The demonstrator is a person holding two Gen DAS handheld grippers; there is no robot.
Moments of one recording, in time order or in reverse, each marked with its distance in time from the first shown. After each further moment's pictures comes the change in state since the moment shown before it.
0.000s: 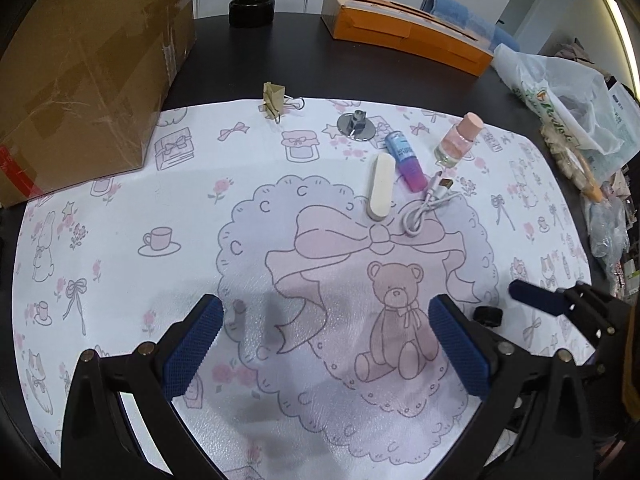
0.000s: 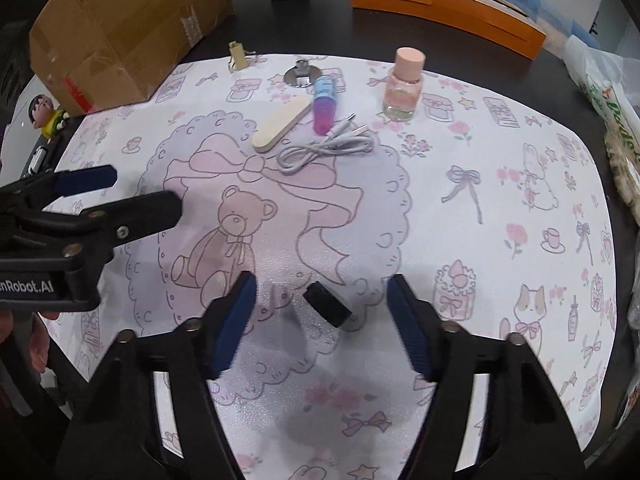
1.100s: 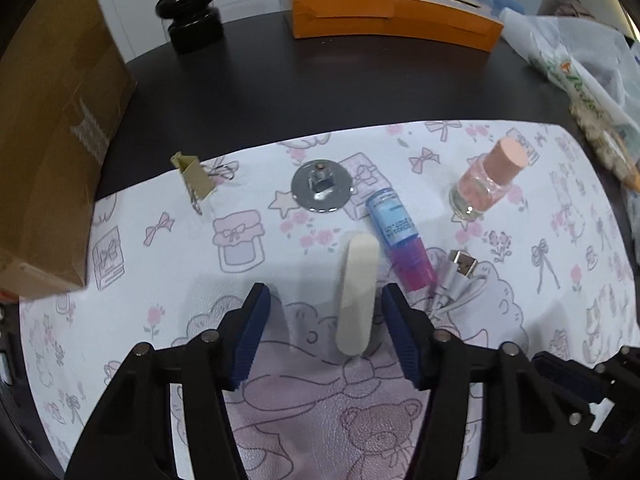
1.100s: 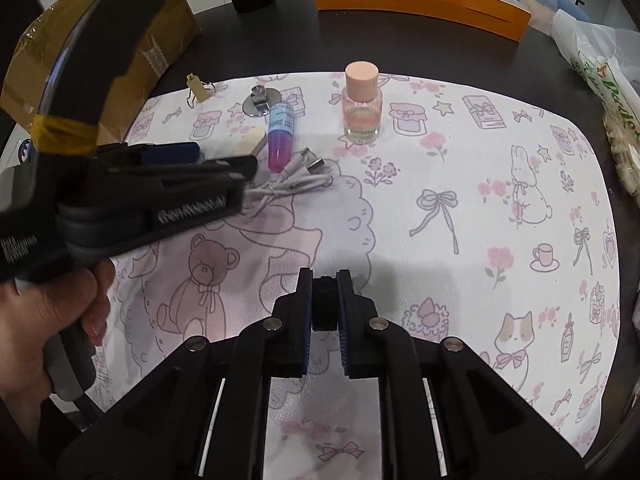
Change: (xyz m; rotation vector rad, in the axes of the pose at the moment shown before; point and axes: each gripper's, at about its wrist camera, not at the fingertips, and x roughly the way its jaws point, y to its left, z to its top) left arm 0.069 -0.057 0.064 0.156 0.032 0.132; right arm 0.004 -0.037 0.032 0.114 0.005 0.038
